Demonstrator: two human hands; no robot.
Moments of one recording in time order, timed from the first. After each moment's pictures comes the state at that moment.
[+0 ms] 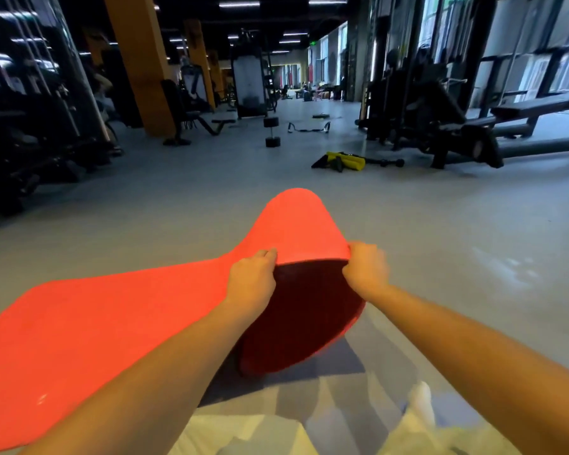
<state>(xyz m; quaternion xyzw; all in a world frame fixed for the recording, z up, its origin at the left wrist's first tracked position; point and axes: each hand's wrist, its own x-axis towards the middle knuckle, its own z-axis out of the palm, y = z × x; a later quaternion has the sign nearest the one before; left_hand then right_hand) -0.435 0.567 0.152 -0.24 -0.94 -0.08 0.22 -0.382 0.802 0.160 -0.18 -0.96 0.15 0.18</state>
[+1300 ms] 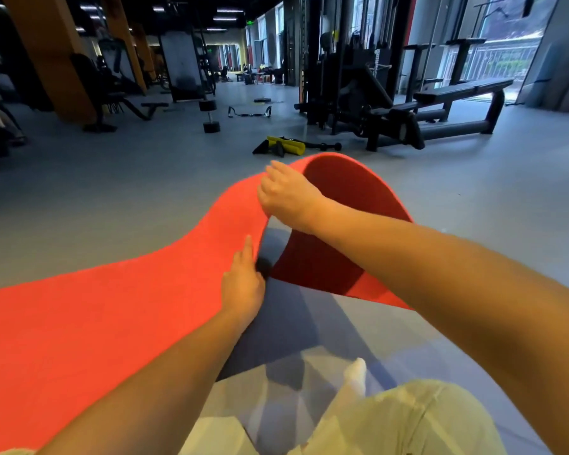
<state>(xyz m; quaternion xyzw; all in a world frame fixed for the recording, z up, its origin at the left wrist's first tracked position) -0.414 0.686 0.098 -0.20 -0.91 -0.36 0.10 -0.411 0.841 0.259 0.16 -0.88 -0.38 0.24</state>
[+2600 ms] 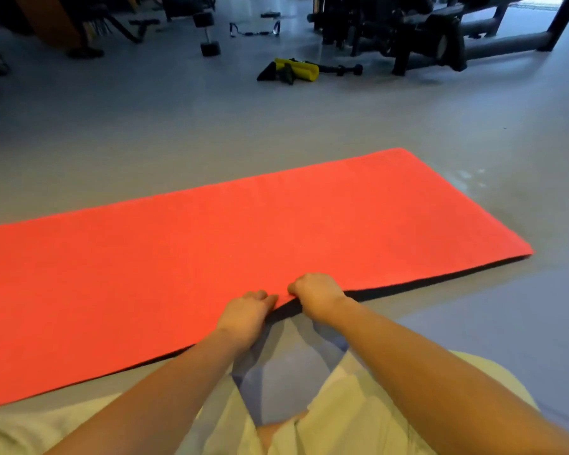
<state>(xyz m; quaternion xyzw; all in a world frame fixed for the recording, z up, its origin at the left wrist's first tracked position) -0.399 0.656 -0.072 -0.39 -0.92 0.03 -0.07 -0.353 0.847 -0.042 0.05 -0.99 -0.01 -0.10</state>
